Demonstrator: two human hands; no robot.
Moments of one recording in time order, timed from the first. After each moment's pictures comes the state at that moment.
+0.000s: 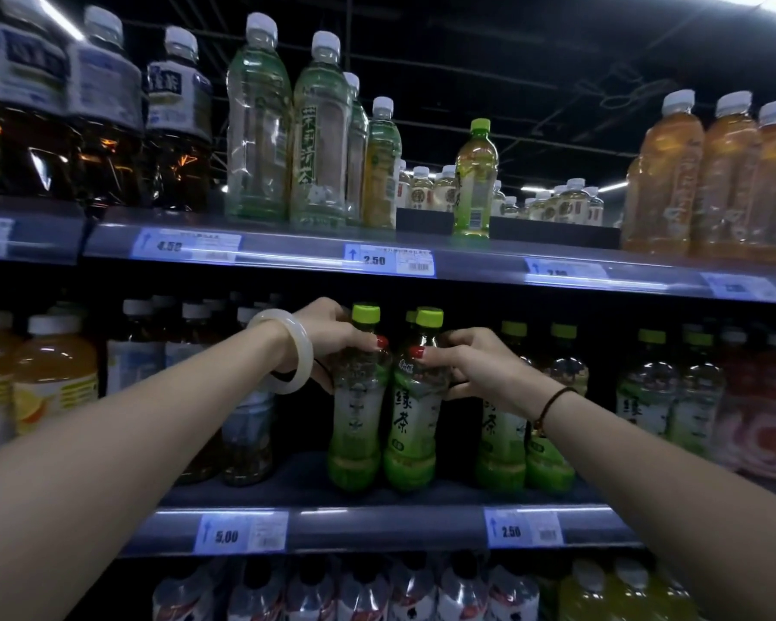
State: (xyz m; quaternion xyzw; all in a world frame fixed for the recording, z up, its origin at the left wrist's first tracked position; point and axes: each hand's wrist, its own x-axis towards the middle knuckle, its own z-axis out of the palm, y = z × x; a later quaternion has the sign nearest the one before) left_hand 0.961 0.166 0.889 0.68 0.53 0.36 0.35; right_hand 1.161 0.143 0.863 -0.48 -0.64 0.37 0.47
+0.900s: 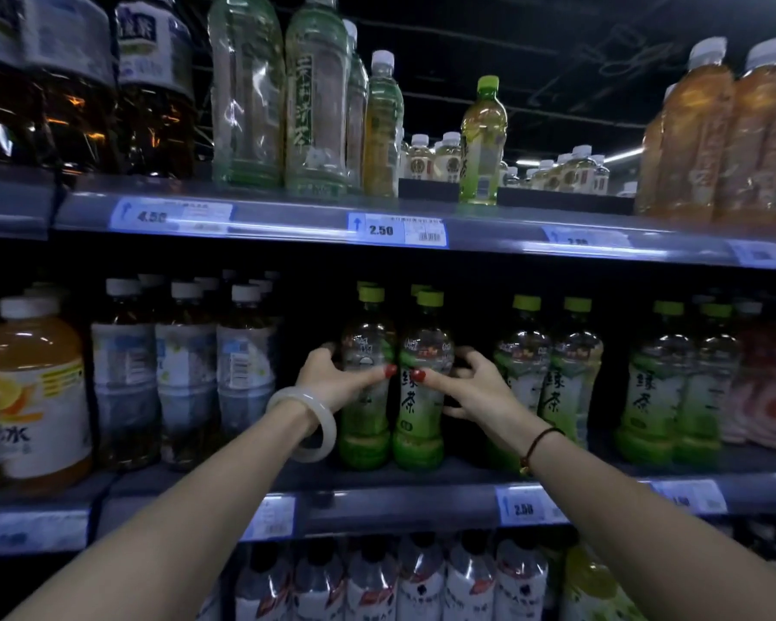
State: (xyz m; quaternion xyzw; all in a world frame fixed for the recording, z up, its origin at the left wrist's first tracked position) left_hand 0.967 0.204 0.790 0.61 0.54 0.47 0.35; right_hand 1.164 0.190 0.786 -0.49 -0.58 0.40 0.51
